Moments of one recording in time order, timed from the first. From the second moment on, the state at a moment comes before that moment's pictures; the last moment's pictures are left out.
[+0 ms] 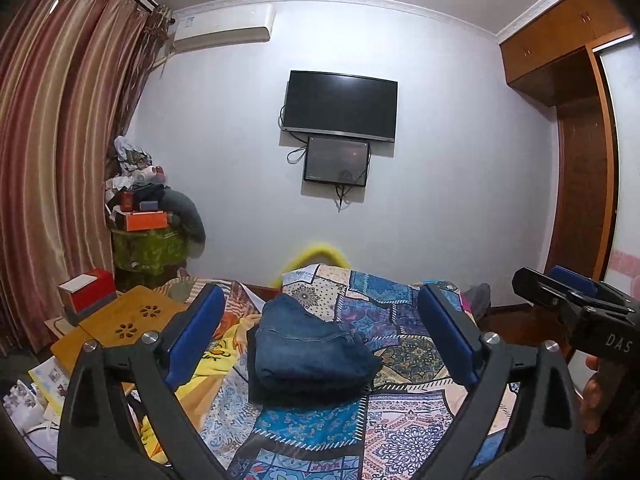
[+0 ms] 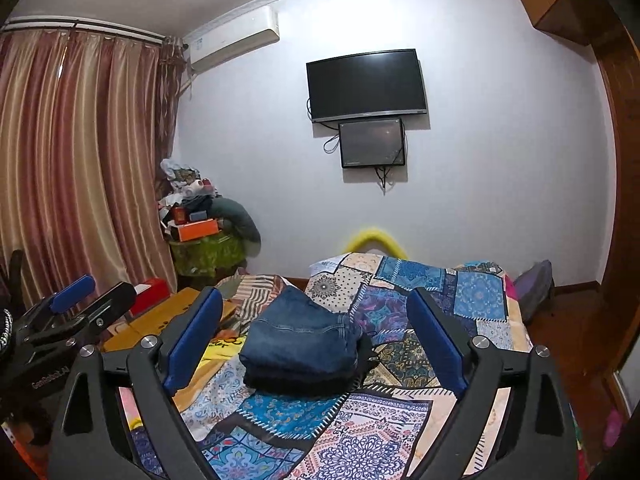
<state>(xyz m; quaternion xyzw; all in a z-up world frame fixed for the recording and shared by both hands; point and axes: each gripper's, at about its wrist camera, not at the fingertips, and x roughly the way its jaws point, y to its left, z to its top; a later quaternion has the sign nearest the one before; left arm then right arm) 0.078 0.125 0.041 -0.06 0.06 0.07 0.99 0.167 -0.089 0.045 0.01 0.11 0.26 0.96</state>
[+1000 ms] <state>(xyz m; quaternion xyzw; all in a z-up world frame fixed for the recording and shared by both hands) 0.087 0.117 0.032 -0.05 0.08 0.05 0.99 0.171 -0.090 0.041 0.00 0.14 0.27 0.95</state>
